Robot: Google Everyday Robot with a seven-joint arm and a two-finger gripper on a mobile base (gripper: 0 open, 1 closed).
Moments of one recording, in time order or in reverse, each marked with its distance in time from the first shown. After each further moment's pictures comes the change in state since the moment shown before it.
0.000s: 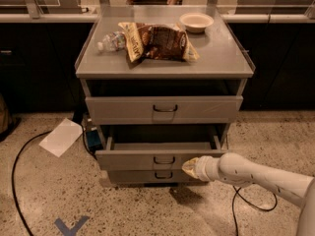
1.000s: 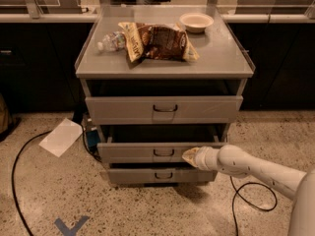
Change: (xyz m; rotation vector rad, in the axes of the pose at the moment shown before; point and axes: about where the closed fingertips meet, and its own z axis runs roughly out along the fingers) arm -0.017 -0.049 0.013 0.073 -0.045 0.002
